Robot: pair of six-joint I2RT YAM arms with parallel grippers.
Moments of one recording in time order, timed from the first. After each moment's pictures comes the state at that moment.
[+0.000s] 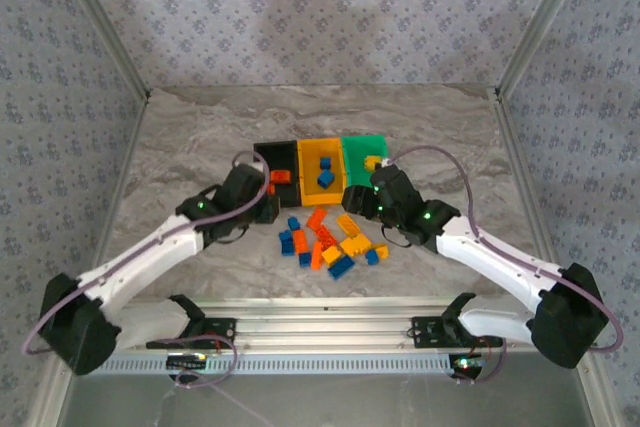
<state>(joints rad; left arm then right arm) -0.66 1.18 0.89 -0.57 -0.13 -0.58 0.73 1.16 0.80 -0.36 0.09 0.82</state>
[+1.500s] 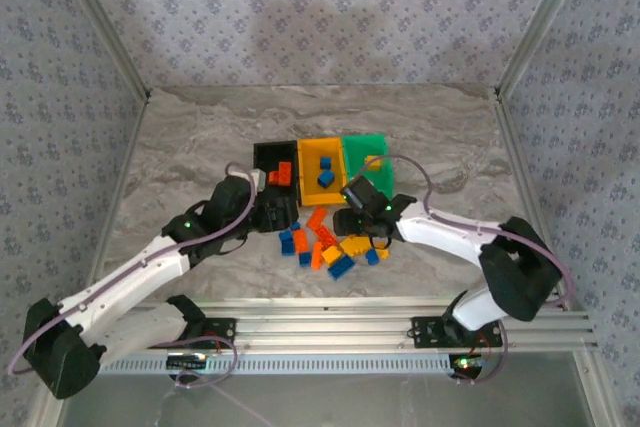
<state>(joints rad) -0.72 0.96 0.72 -0.46 0.00 -0.72 0.79 1.50 0.87 -0.44 0.10 0.61</state>
